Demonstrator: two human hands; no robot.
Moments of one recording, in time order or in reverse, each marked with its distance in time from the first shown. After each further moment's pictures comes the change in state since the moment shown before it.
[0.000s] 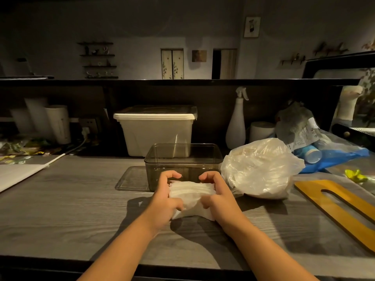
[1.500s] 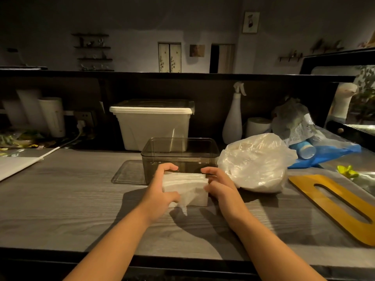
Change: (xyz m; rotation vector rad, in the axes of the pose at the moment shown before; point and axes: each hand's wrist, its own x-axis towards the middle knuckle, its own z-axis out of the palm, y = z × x) left_hand 0.004 -0.008 -0.008 0.090 0.031 0.060; right_hand 0.000 0.007 -0.013 0.114 0.032 0.083
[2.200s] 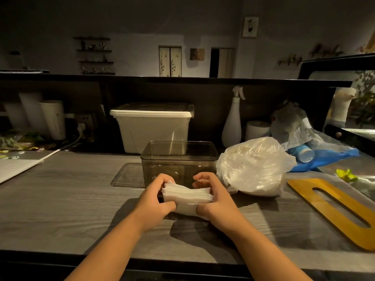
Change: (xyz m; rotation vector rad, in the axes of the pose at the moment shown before) left_hand -0.014 -0.001 -0.008 0.213 -0.005 0.058; right_hand -0.013 -0.001 0.004 -0.240 -0.110 -0.093
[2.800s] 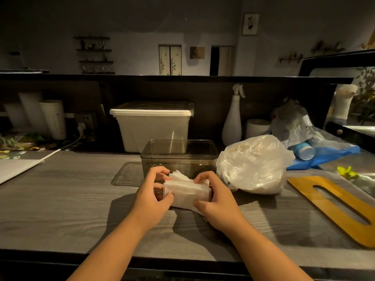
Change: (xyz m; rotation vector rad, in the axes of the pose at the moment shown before) left_hand 0.001 -0.004 0.005 0.033 0.233 0.093; right_hand -0.001 -0.001 0.005 -0.141 0.102 -0.016
